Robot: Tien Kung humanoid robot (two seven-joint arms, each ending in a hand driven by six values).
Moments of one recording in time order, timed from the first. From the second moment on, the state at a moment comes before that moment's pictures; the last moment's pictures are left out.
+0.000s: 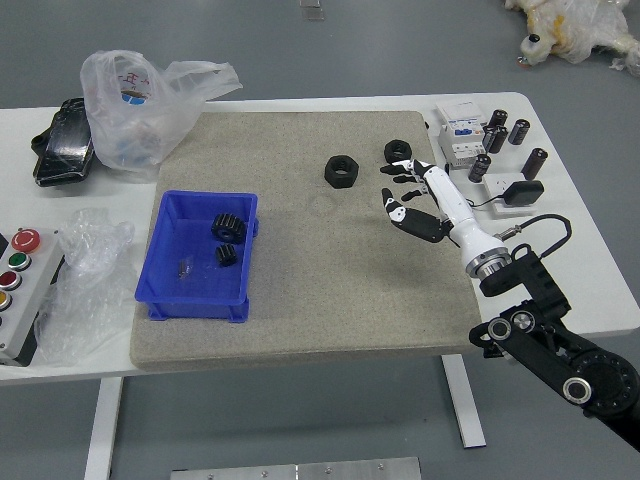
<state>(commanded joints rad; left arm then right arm) -0.10 0.18 -0.60 -0.32 0.43 0.18 0.11 0.35 -0.32 0.86 1.33 -1.43 -0.39 0.08</state>
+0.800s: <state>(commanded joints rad) -0.09 0.18 -0.61 -0.32 0.44 0.19 0.12 0.27 -0.30 0.95 1.34 -1.13 -0.30 0.21</state>
